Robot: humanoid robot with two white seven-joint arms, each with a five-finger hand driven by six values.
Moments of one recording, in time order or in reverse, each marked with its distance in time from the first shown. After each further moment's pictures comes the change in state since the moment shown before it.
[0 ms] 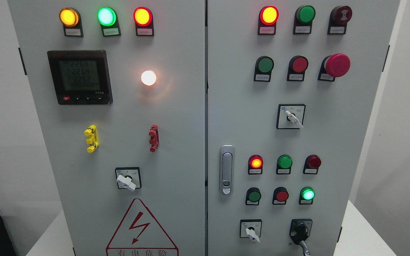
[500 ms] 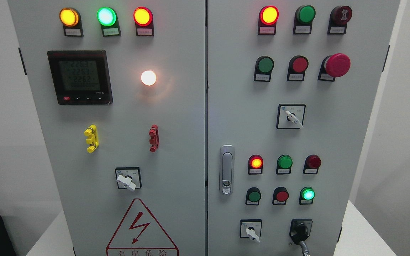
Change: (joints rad) left arm 0.000 0.000 0.000 0.000 0.000 0.000 0.000; right arm -0.002 0.000 0.000 0.000 0.000 0.002 -0.002
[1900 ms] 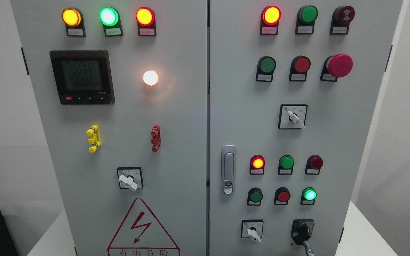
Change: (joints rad) left arm 0.000 0.000 0.000 0.000 0.000 0.000 0.000; right arm 0.001 -0.004 -0.032 -0.002 -0.005 -0.001 0.002
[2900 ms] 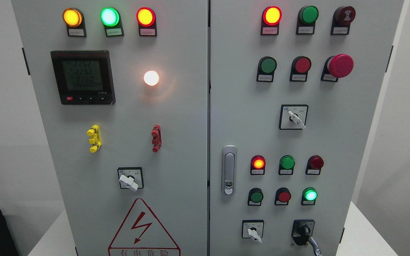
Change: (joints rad) left arm 0.000 0.000 0.000 0.000 0.000 0.000 0.000; right arm 0.022 0.000 -0.017 -0.027 0.000 -0.018 0.001
